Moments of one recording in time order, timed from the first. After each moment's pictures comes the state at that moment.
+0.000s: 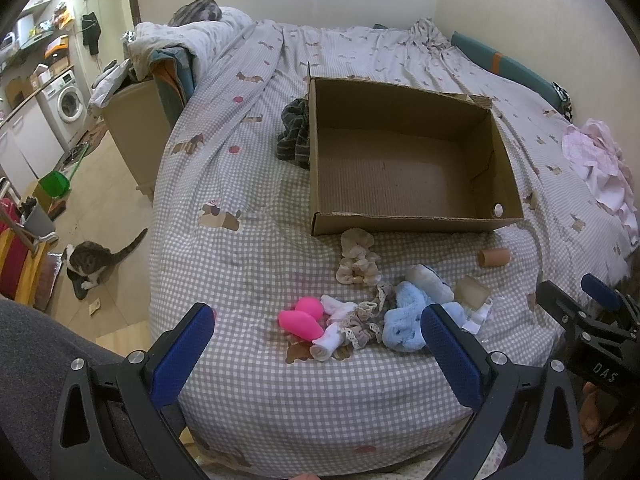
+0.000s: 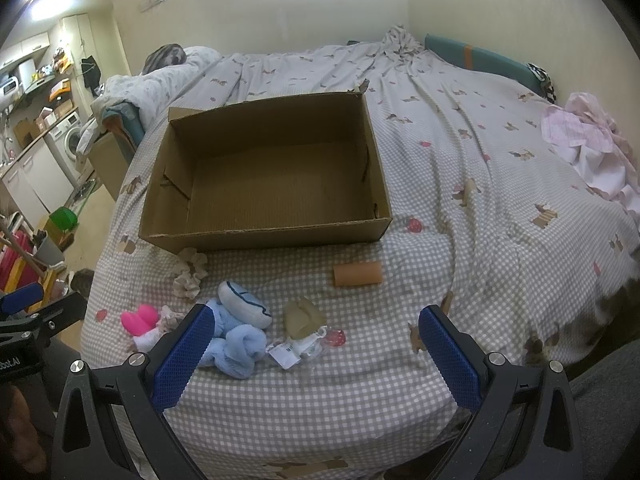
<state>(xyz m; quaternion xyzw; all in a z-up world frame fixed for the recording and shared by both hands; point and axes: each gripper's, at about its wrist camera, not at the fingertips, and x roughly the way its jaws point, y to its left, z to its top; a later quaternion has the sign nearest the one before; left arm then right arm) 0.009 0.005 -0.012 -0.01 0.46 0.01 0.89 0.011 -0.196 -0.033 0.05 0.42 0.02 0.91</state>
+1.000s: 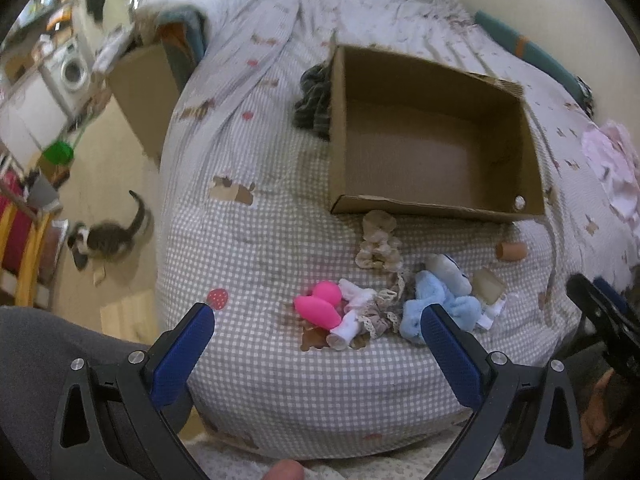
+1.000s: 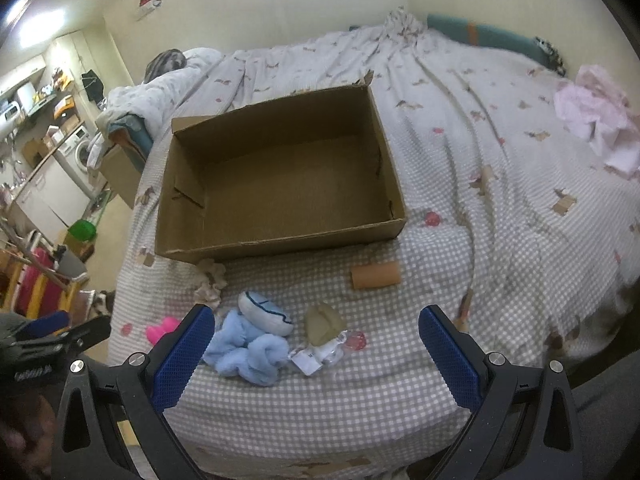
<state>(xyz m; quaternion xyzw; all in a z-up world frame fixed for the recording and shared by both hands) 0.040 0.029 -0.017 -0.04 0.53 0.03 0.84 0.030 -0.206 -0.027 0.10 0.44 0.05 0.89</state>
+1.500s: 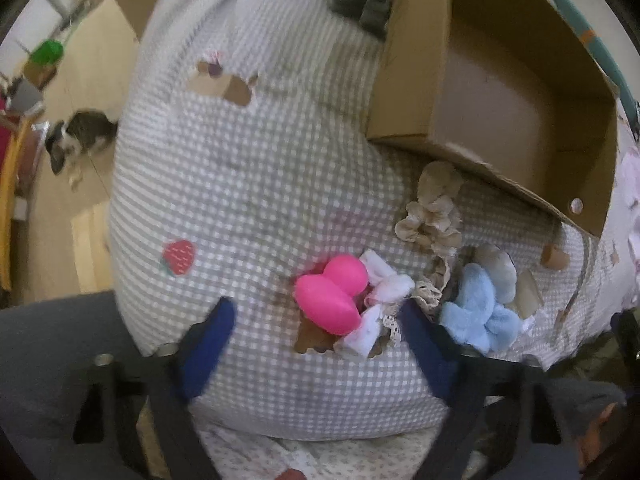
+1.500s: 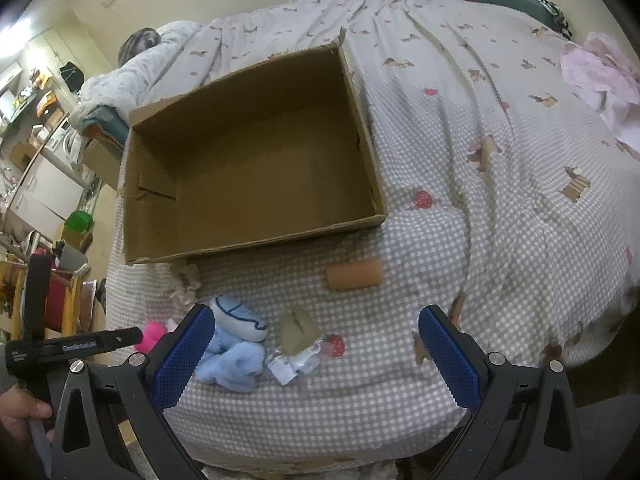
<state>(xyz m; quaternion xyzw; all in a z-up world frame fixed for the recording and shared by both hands) 0.098 0.056 -0.110 -0.13 0.68 0.05 0.72 0.078 -0.233 -0.045 0.12 0.52 0.05 0.85</state>
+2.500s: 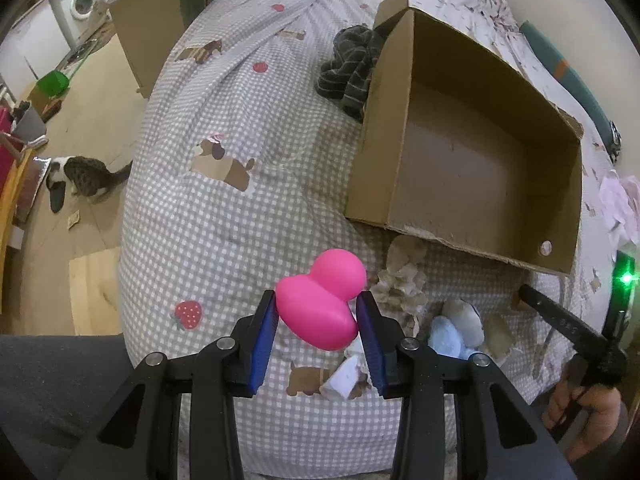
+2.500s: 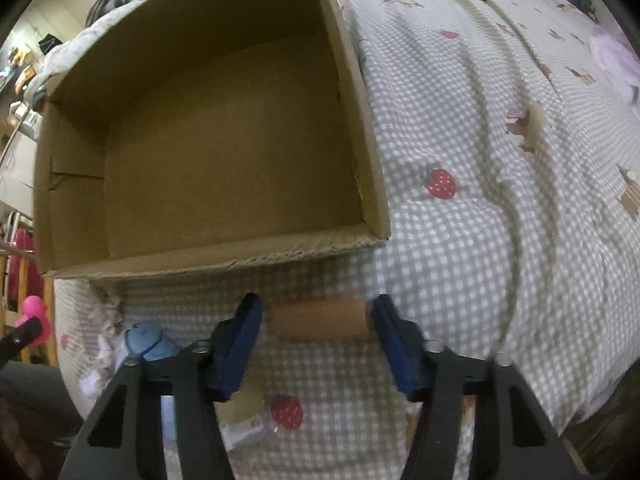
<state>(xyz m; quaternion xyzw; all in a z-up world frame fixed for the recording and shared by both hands) 0.102 0.057 -0.064 -0.13 0.58 0.04 0.80 0.148 -0.225 -0.129 0.09 0.59 0.04 0.80</state>
